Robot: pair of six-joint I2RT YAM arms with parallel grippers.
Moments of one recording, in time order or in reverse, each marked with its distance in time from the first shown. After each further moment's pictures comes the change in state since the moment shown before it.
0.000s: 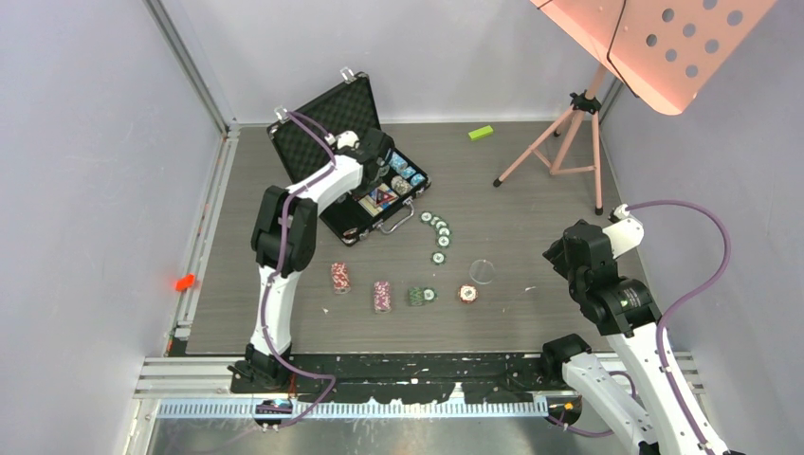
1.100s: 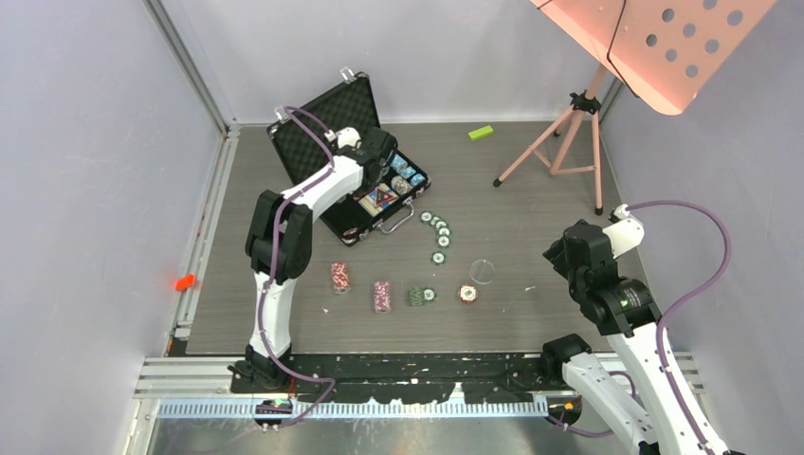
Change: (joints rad) left arm -0.036 -0.082 -0.024 -0.038 -0.075 0.008; right arm 0.000 -0.001 0.000 0.000 0.003 0.000
